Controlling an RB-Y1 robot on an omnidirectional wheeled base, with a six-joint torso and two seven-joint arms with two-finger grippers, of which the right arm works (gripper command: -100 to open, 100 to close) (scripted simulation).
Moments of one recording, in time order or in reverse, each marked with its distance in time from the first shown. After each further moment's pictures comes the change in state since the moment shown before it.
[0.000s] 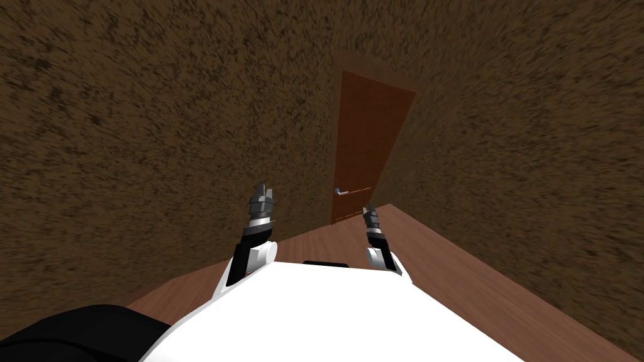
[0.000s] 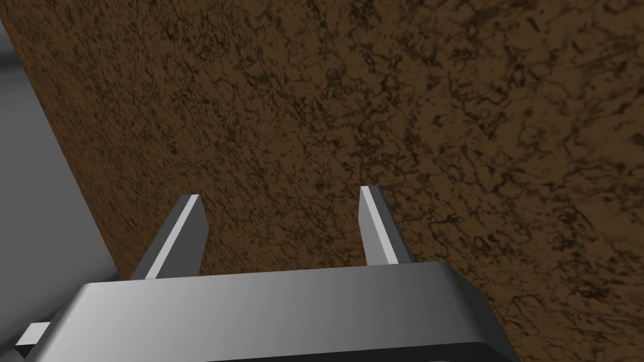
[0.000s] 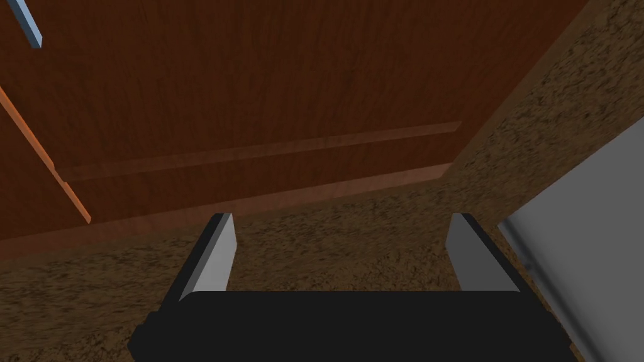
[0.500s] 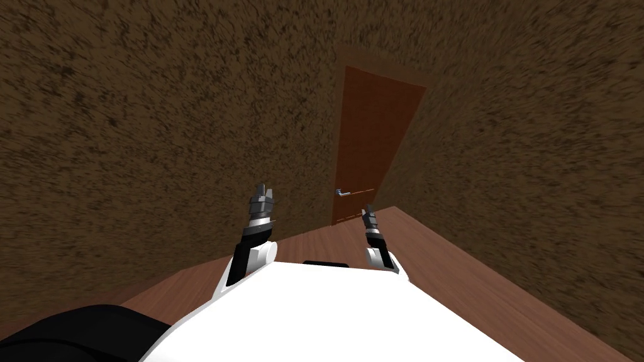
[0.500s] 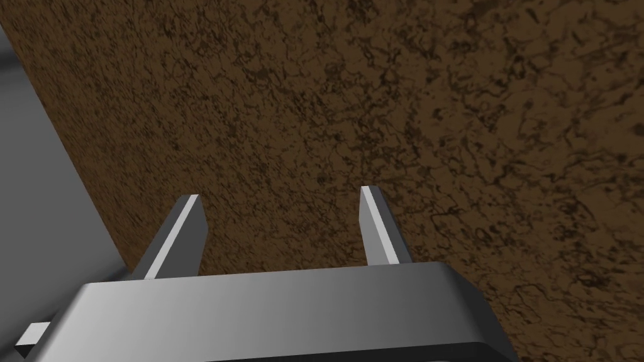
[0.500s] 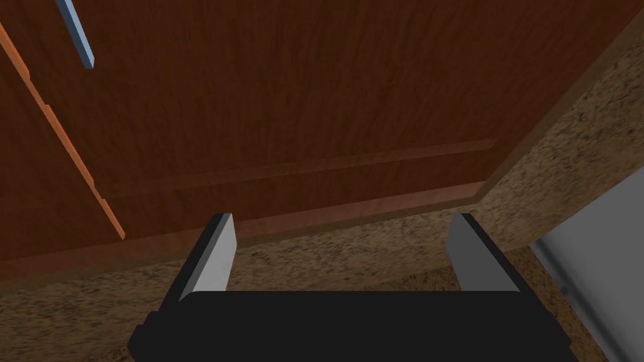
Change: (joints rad) arm -0.048 -0.013 -0.004 0.120 0.000 -0.023 -0.015
